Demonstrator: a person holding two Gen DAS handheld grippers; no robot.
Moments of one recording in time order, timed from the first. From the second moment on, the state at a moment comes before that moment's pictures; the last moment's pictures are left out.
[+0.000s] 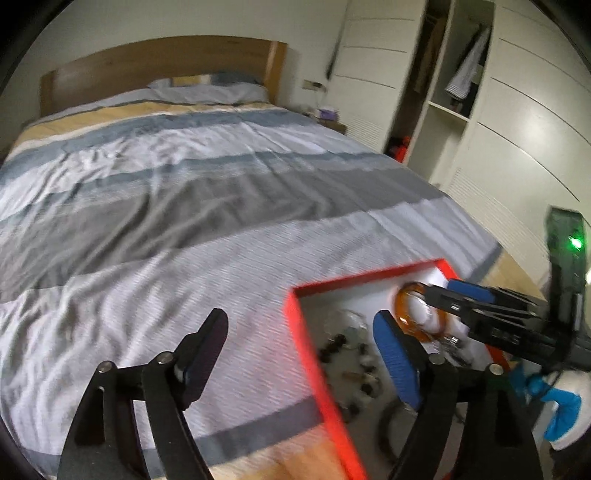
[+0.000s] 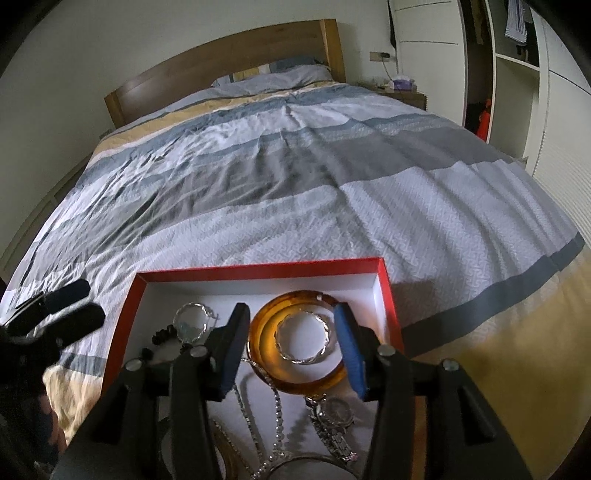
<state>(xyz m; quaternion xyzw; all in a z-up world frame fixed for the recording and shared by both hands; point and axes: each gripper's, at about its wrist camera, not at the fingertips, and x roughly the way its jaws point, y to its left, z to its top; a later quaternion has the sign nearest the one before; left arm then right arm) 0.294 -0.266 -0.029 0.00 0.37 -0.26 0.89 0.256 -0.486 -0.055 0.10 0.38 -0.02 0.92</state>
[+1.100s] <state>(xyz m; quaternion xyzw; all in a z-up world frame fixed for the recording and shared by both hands) 0.130 -0.145 0.055 0.05 0.34 -0.06 0.94 0.098 -0.398 0.017 0.11 0.37 -0.01 0.92</state>
